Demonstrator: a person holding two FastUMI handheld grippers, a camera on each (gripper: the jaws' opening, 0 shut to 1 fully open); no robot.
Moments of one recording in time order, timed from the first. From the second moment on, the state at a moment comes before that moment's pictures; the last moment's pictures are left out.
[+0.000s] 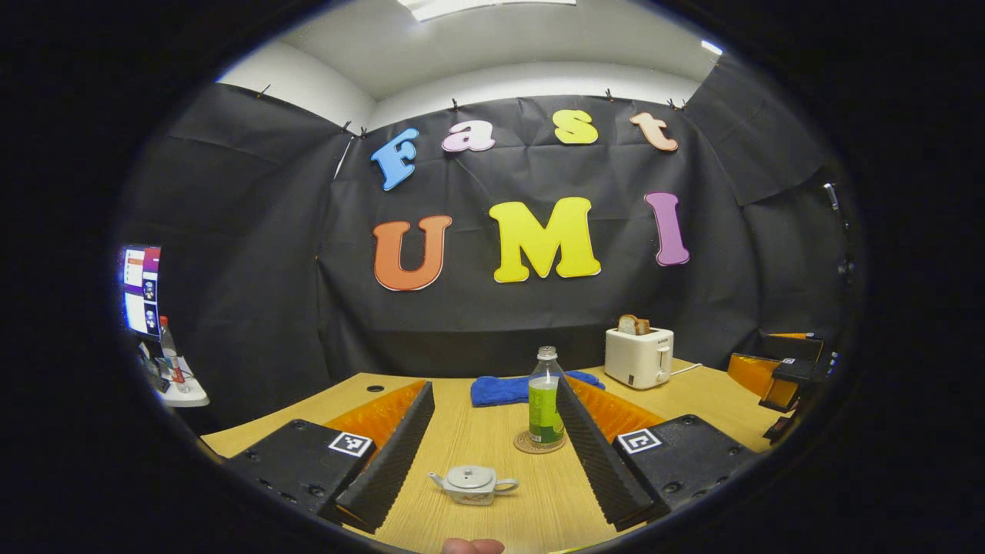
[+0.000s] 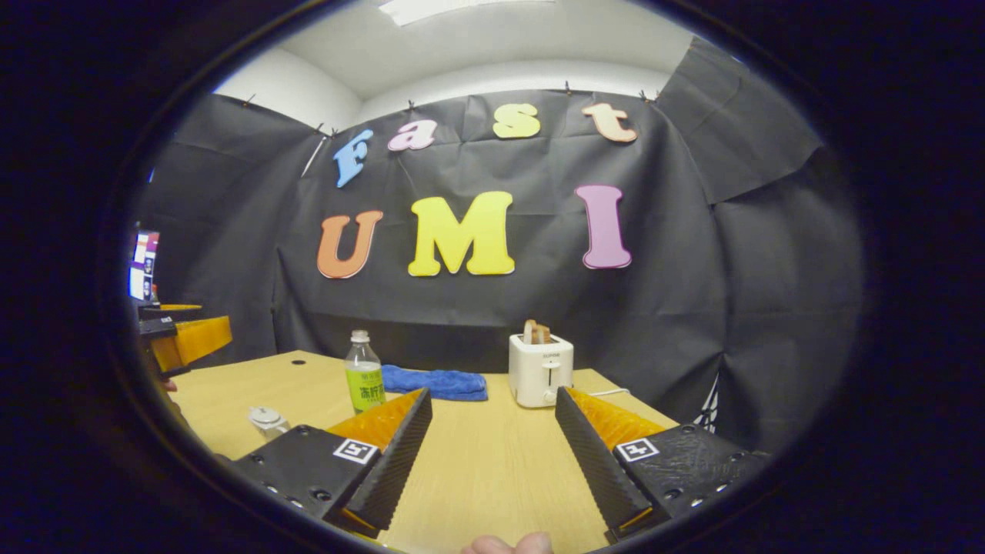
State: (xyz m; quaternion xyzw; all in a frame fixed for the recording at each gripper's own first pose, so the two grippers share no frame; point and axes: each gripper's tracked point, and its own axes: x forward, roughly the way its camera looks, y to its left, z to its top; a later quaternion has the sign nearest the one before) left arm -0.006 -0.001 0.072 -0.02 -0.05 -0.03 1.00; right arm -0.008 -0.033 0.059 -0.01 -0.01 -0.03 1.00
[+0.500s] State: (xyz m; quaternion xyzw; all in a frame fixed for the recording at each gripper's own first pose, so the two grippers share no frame) left arm -0.026 -0.003 0.070 -0.03 -0.05 -0.04 1.00; right arm -0.019 -0.016 0.060 -0.02 -0.02 -0.04 1.00
